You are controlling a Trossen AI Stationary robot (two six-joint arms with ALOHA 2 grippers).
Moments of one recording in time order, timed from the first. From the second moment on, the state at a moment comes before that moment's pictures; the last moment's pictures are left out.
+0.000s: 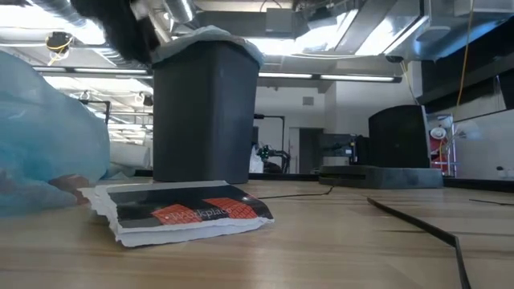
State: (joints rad) left arm -0.32 1.21 0.93 -0.60 -0.05 -0.36; right arm 0.58 1.46 1.18 -0.24 1.00 0.34
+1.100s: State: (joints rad) left arm -0.32 1.44 0.66 -0.48 -0.05 -0.36; right arm 0.58 1.46 1.18 -0.27 0.97 0.36
